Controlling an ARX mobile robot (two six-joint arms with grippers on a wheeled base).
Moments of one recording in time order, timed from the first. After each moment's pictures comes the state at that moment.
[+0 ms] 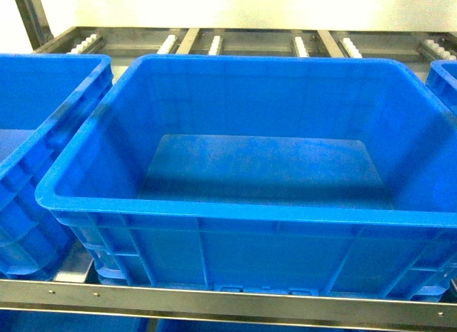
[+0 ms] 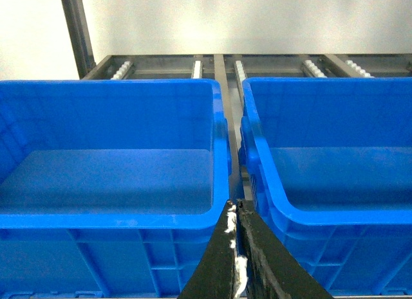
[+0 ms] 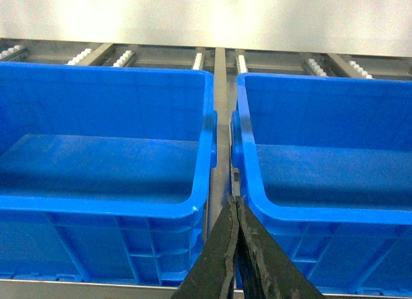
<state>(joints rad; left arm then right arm) 0.00 0.01 0.01 -0.01 0.00 0.00 0.00 0.00 0.01 -0.01 0.00 0.00</state>
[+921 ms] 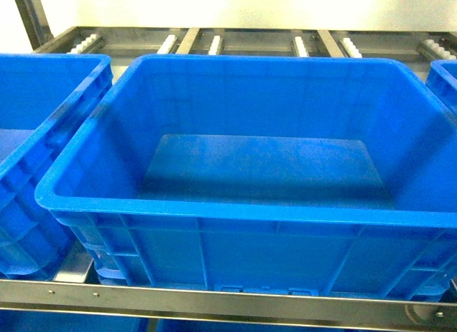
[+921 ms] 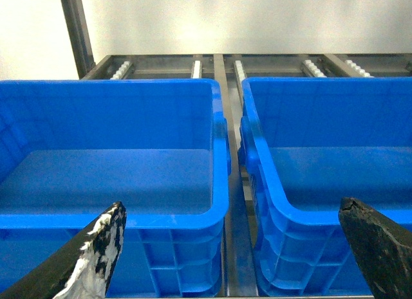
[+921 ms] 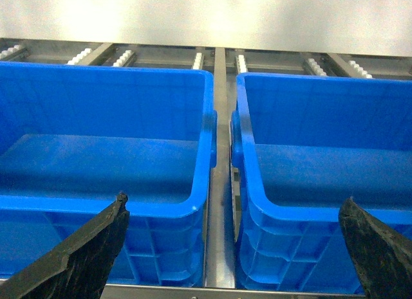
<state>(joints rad) 0.00 0.01 0.01 0.00 0.00 0.00 0.00 0.00 0.01 0.00 0.00 0.00</state>
